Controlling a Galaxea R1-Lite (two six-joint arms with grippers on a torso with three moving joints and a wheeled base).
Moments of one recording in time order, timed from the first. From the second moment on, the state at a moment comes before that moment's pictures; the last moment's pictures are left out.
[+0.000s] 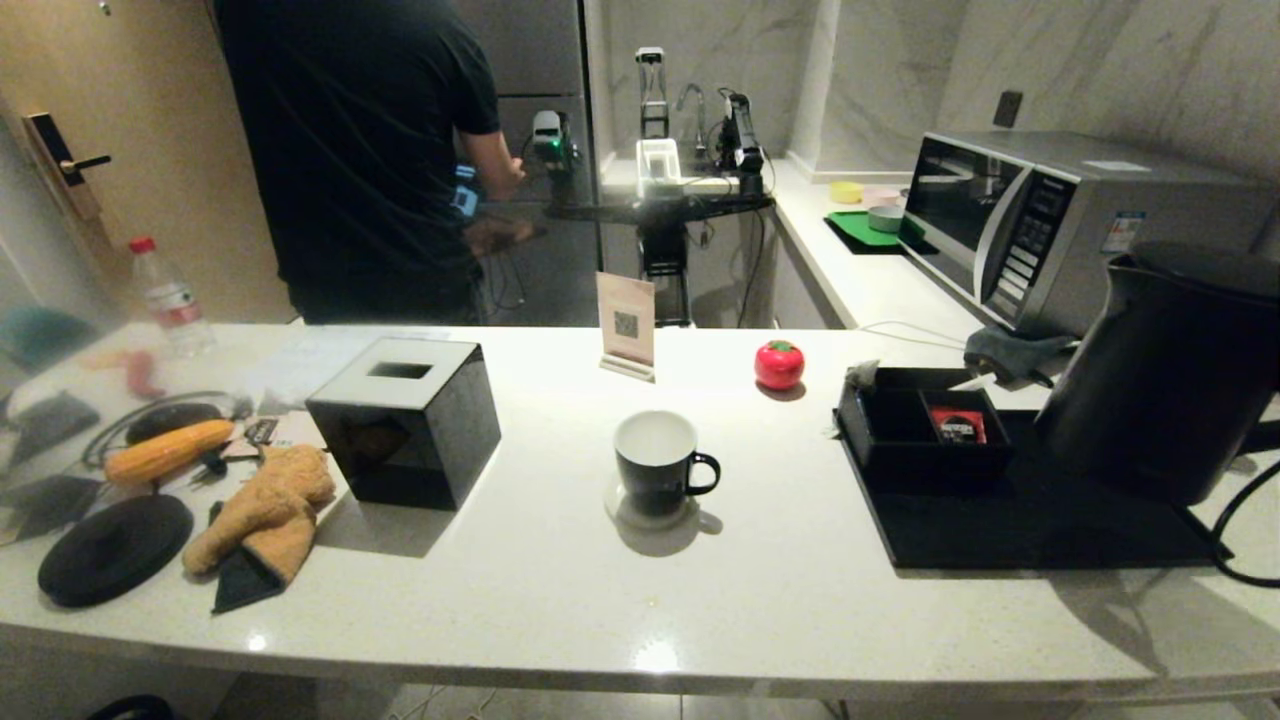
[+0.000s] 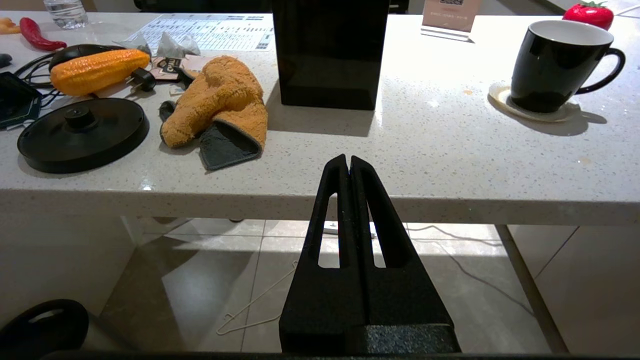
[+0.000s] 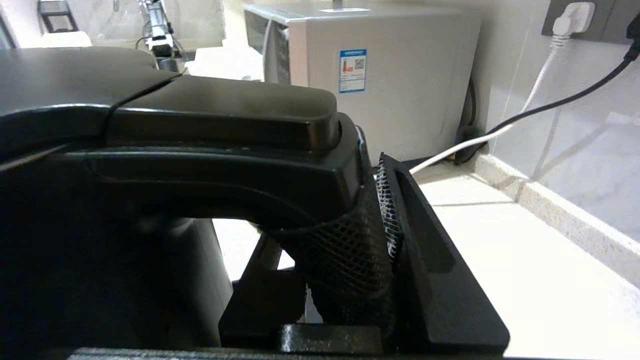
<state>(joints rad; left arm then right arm) 0.00 0.00 0.00 0.01 -0.01 -0.02 -0.48 1.65 -0.46 -1.45 0.10 0.09</state>
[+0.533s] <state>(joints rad) 0.00 0.00 0.00 0.01 -0.01 -0.02 -0.33 1.50 -0.39 -1.32 0.10 0.08</state>
